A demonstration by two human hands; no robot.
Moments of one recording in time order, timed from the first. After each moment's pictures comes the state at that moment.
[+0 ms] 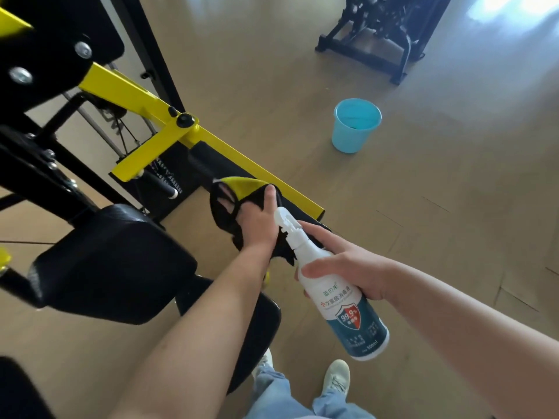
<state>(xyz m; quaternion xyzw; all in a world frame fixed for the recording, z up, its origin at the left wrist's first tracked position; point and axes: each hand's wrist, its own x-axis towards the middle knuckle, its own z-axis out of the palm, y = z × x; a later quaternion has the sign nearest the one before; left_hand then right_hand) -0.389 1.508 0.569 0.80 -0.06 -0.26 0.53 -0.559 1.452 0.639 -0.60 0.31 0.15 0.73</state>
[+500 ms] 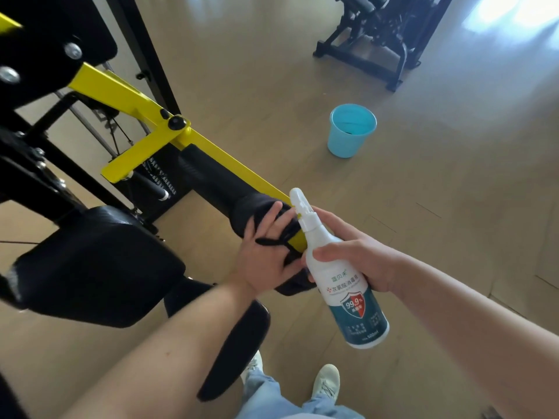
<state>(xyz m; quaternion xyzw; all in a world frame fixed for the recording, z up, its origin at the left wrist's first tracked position) -0.411 1.545 0.525 0.71 -0.65 0.10 0.25 -0.576 1.418 0.650 -0.55 0.29 0.07 0.78</state>
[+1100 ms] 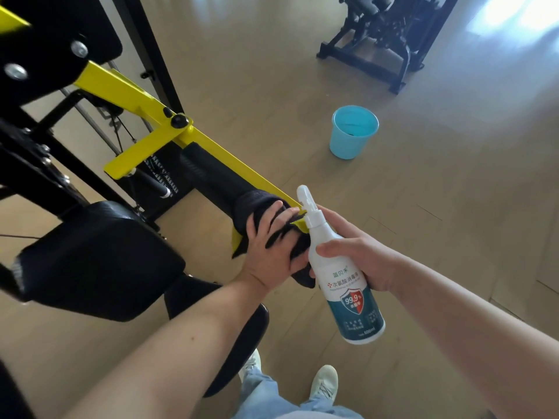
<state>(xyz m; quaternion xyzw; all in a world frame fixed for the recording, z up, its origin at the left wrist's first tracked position) -0.426 1.533 0.532 0.75 -0.58 0.15 0.27 -0.582 1.416 0.644 -0.53 0.29 0.05 0.79</state>
